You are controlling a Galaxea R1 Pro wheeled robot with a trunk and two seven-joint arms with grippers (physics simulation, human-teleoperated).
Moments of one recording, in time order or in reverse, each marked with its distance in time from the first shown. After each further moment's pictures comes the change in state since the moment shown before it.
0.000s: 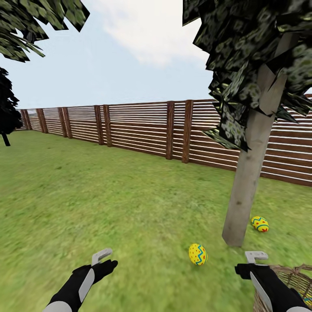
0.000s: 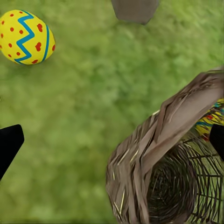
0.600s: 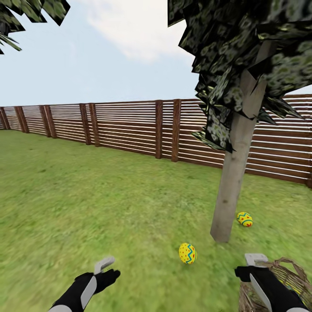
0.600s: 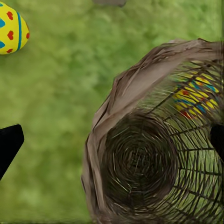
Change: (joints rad) left arm 0.000 -0.007 0.002 0.095 -0.005 -0.003 -0.001; right arm 0.000 0.006 -0.005 0.024 -0.001 0.000 0.001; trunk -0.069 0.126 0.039
